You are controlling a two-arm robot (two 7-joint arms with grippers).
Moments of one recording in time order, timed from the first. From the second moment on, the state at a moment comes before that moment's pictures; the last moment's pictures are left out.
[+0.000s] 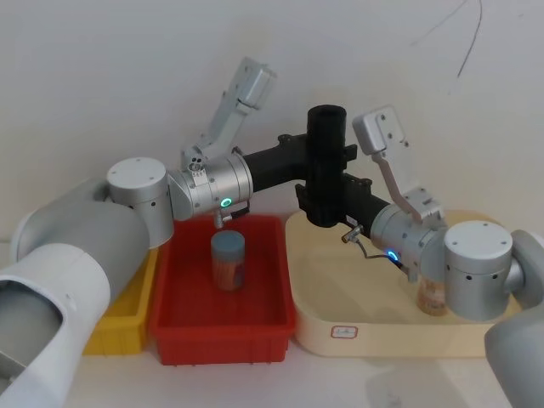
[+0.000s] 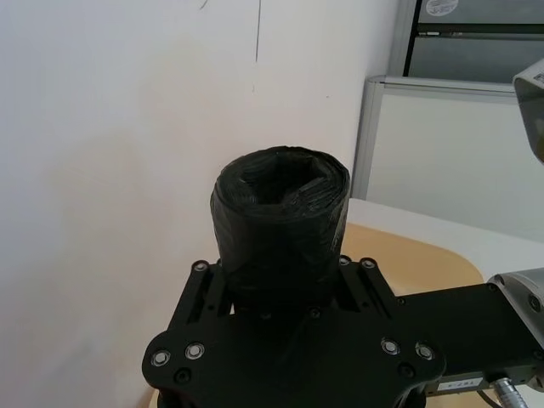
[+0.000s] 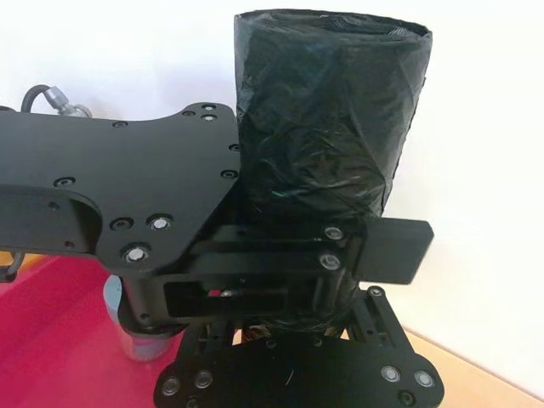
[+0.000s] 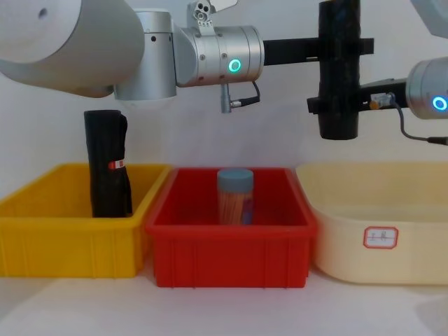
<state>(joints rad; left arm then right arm) -1.30 -0.20 0.59 -0.11 -0.55 -0.25 -0.93 0.63 0.20 -0.32 -1.27 0.13 0.35 0.32</state>
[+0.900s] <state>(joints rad) -1.30 -0.20 0.59 -0.11 -0.55 -0.25 -0.93 0.63 0.21 -0.30 -1.27 0.12 0.37 0.28</state>
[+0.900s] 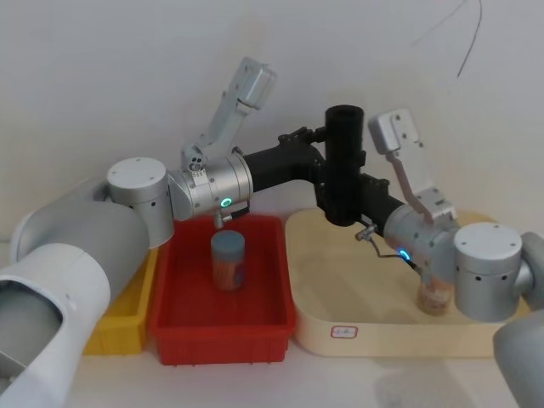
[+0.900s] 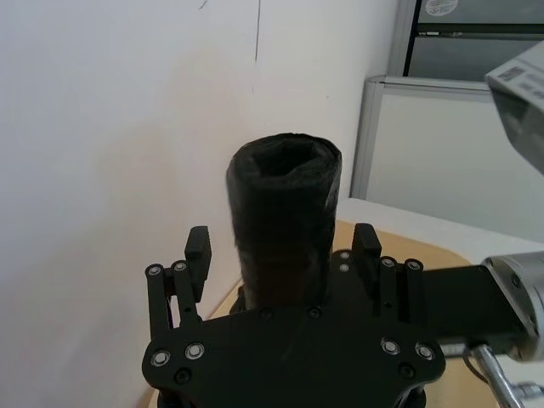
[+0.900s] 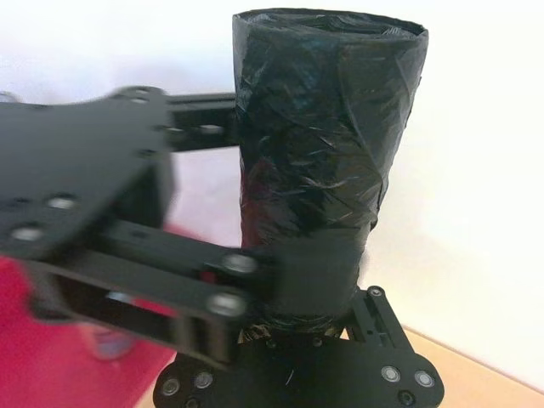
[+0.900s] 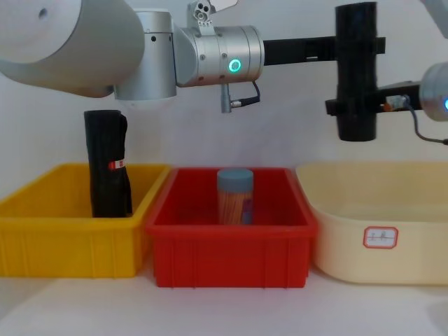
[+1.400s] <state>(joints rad) -1.30 -0.20 0.59 -0.11 -0.55 -0.25 -0.93 0.59 0.23 -0.21 -1.27 0.11 0.42 0.18</state>
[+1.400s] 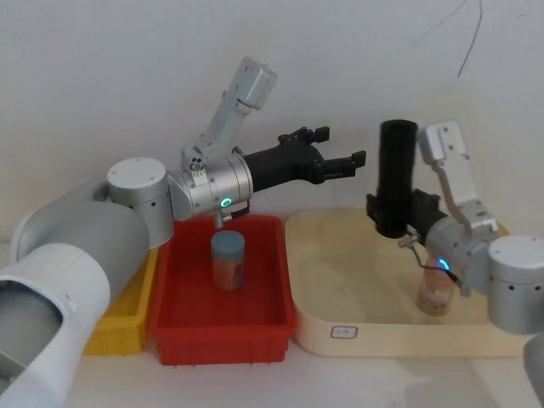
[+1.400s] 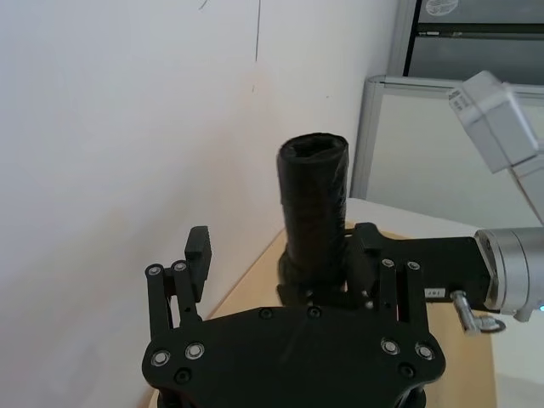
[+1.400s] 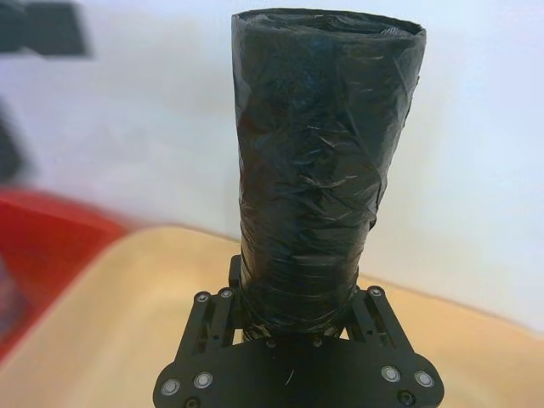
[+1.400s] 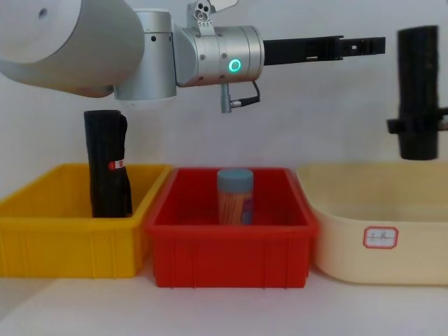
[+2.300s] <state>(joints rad) -1.30 -0.20 0.59 -0.11 -0.55 -0.25 -0.93 0.49 0.27 -0.14 -1.36 0.11 0.45 0.17</state>
